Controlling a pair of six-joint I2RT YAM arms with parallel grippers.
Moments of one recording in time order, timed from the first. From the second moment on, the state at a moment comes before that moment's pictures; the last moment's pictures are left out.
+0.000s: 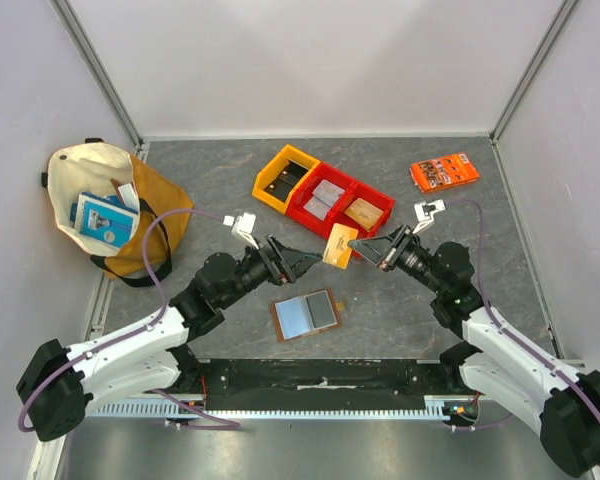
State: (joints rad) left arm -0.85 0.90 0.45 0.39 0.01 -0.95; right arm 0.46 0.87 0.37 0.51 -0.41 1.02
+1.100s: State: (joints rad) left arm -0.72 1.13 0.56 0.64 0.35 -0.92; right arm 0.46 0.83 0.35 0.64 -0.40 1.04
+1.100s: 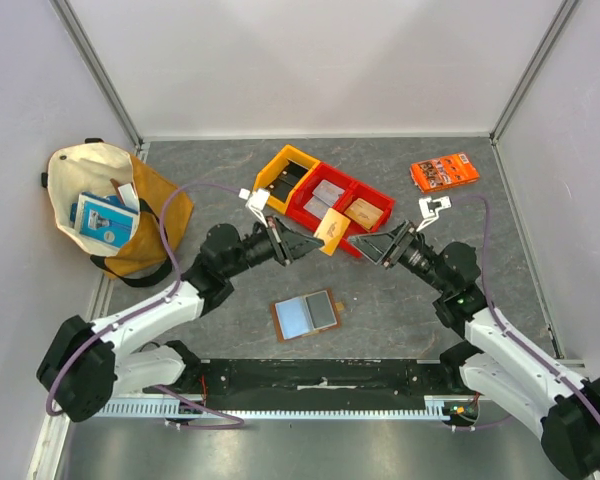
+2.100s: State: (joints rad) left arm -0.62 1.10 1.14 -0.65 0.90 0.11; right arm 0.61 1.14 1.02 -0.25 -1.03 0.00
